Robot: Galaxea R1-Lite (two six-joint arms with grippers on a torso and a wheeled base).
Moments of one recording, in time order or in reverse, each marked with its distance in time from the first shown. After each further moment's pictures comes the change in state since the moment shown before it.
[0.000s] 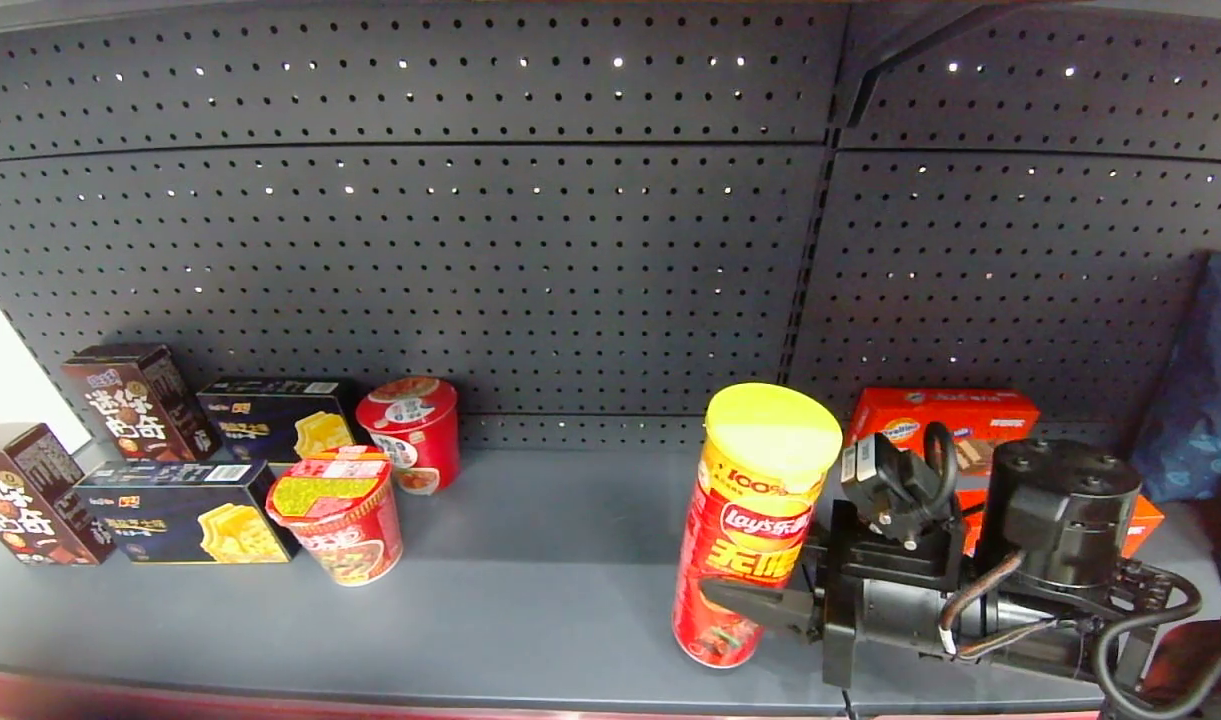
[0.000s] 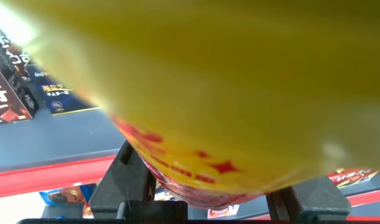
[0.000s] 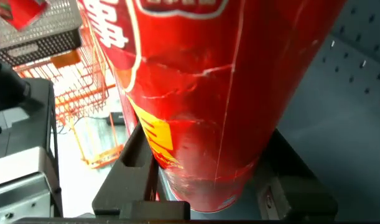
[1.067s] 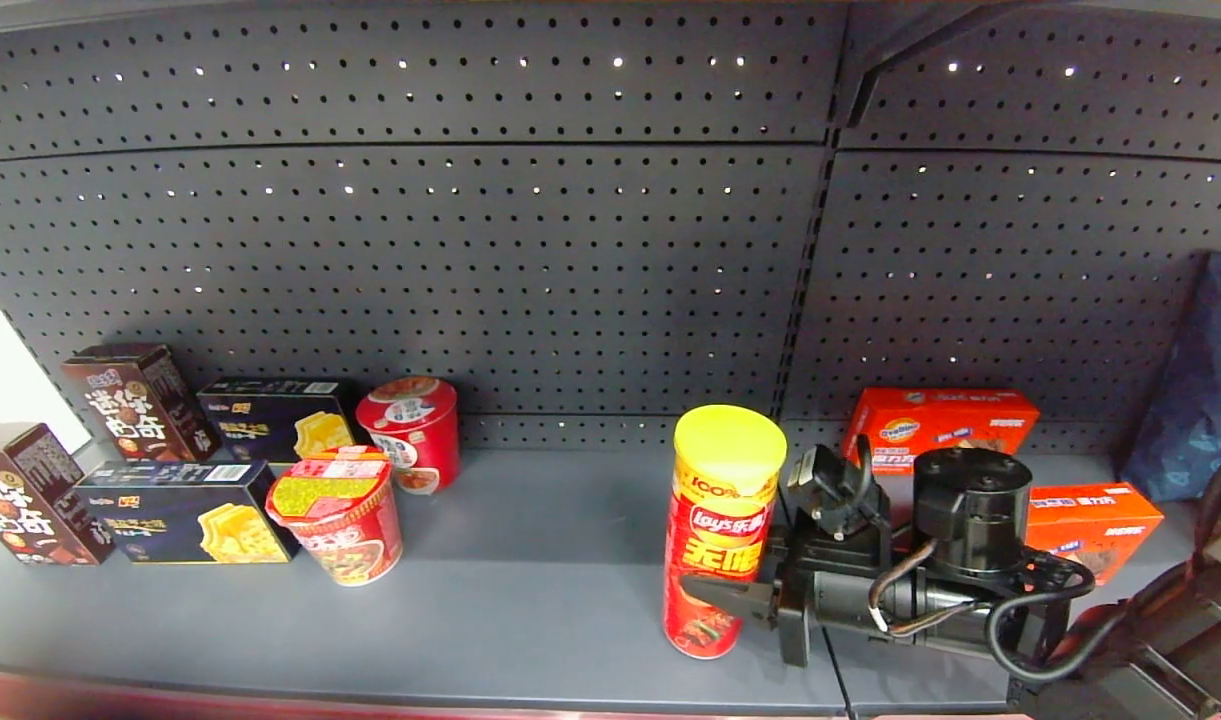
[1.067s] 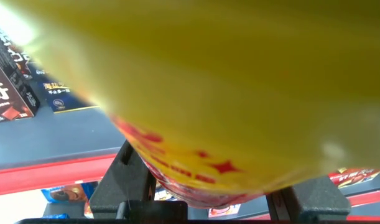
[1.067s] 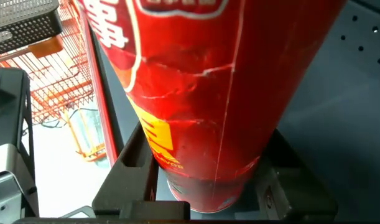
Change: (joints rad) left arm 0.001 0.001 0.006 0.000 0.007 0.001; right arm -0.032 0.163 -0.068 -0.033 0.006 -0.004
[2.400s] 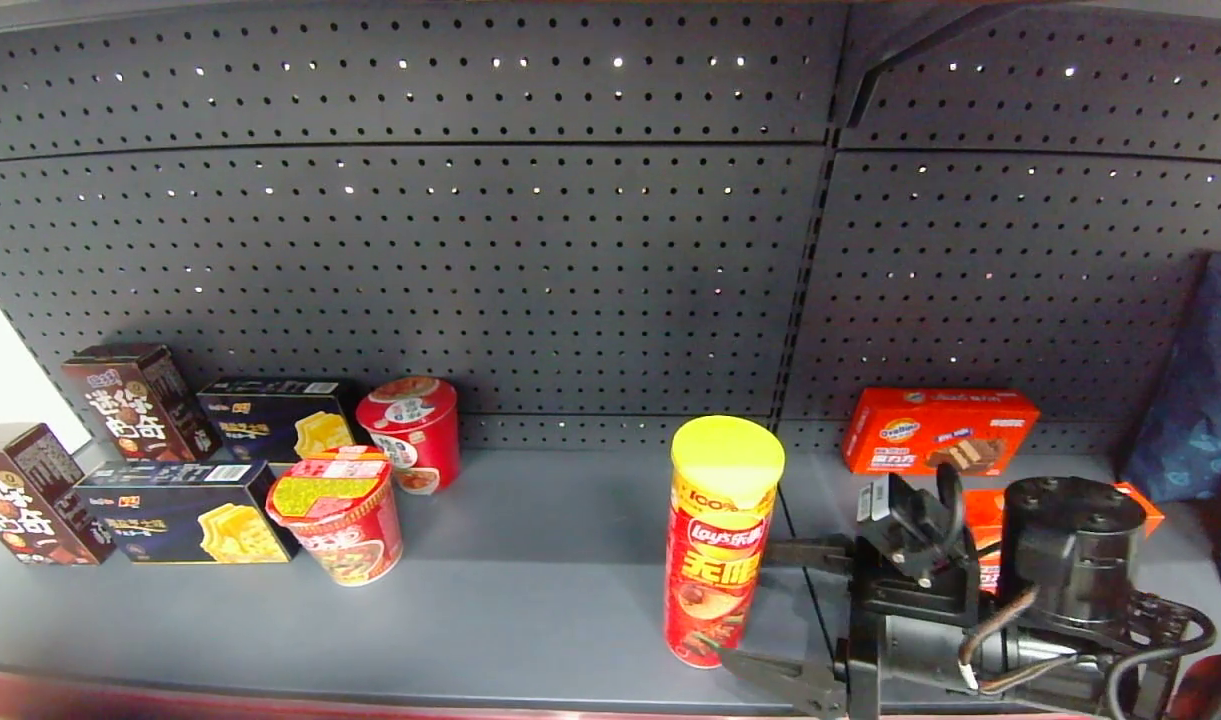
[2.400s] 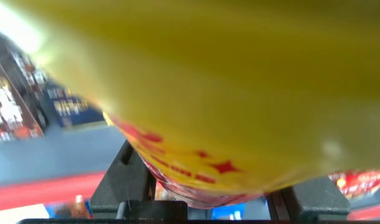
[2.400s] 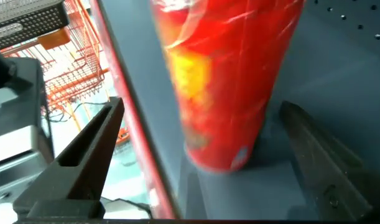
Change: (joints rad) left arm 0.000 0.005 -0.079 0.000 -0.003 0.009; right arm -0.007 -0.168 0.190 -0.003 -0.016 -0.004
